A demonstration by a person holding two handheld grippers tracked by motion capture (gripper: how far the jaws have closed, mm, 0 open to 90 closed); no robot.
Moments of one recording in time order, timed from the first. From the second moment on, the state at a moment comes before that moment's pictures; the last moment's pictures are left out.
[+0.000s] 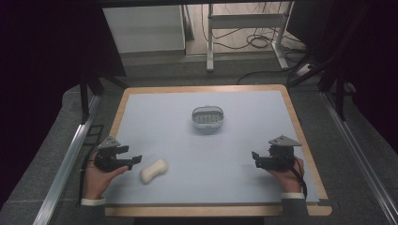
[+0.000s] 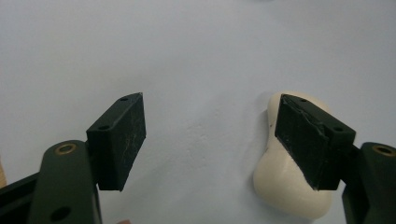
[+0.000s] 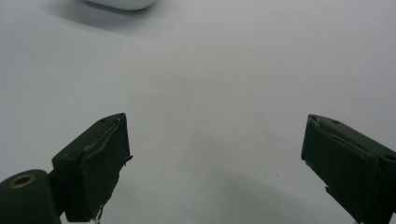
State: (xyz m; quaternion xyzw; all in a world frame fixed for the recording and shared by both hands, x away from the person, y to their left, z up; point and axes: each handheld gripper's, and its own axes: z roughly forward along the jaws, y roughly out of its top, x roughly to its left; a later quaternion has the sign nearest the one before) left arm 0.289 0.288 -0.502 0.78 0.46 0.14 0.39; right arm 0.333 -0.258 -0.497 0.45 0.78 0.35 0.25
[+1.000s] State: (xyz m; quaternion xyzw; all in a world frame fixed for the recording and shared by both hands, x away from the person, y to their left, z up) left arm 0.293 0.293 -0.489 0.82 0.45 0.13 0.33; right arm 0.327 -0.265 -0.501 0.46 0.77 0.35 0.26
